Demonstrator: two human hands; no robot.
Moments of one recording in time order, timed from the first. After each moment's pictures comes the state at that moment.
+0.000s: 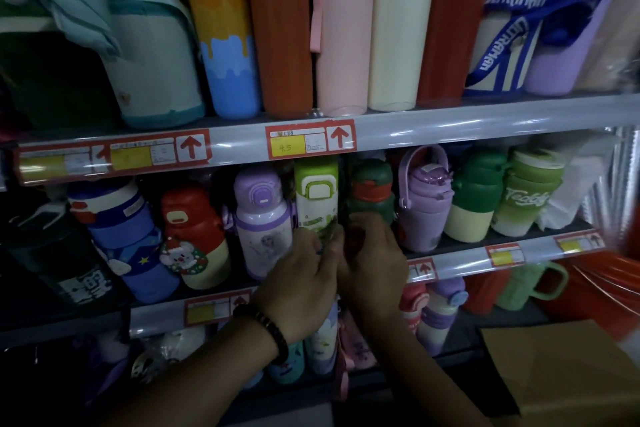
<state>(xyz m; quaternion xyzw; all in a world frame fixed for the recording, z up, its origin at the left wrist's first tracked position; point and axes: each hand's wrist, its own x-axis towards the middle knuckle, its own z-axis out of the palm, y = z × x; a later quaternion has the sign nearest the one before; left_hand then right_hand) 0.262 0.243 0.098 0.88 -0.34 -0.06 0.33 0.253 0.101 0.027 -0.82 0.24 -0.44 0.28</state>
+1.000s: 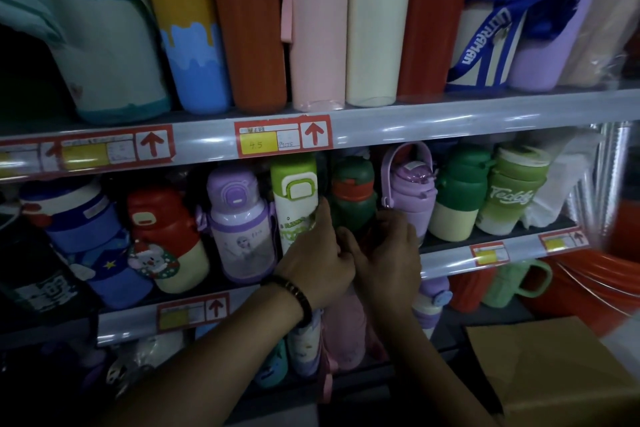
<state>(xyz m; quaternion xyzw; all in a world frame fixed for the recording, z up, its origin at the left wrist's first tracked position) 0.291 0.174 0.074 0.86 -0.35 -0.07 0.37 0.232 0.064 0.030 -0.79 0.29 -0.44 0.32</state>
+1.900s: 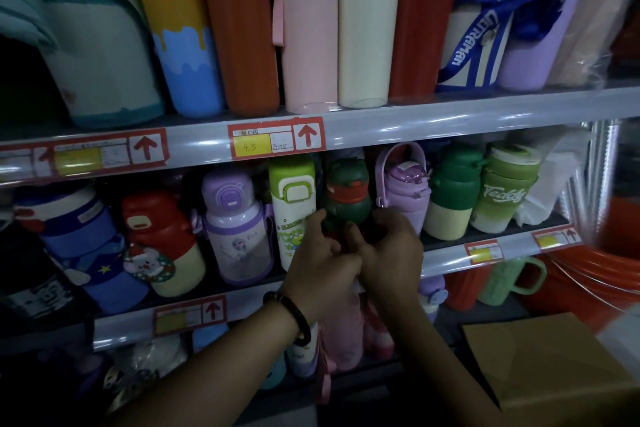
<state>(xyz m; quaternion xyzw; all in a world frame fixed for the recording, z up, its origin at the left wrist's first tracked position) 0.258 0.174 0.091 0.75 -0.25 -0.17 0.59 0.235 0.045 0.036 -0.79 0.28 -0.44 0.34</state>
